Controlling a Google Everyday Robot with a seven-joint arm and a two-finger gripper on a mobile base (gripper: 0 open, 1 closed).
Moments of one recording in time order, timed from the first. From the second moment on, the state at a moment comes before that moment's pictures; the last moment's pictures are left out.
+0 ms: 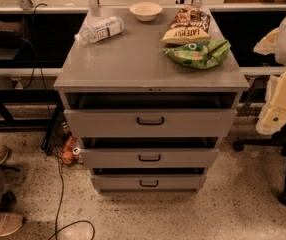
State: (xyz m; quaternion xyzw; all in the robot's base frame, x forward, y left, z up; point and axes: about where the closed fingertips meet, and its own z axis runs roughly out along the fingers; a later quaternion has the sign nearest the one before) arm 0.438 -0.217 0.976 -0.60 0.78 -0.03 0.16
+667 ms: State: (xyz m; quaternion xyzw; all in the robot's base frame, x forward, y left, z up) arm 0.432 -0.213 0.949 -0.61 0.77 -0.02 0.16
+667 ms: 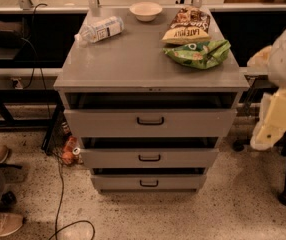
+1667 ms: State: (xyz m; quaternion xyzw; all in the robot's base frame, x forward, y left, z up) arm 0.386 -0.141 0.707 -0.65 0.75 0.11 0.11
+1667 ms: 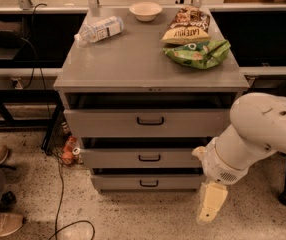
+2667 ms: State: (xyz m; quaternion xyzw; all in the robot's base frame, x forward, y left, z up) arm 0.397 -0.150 0.621 -0.62 0.77 0.10 0.10
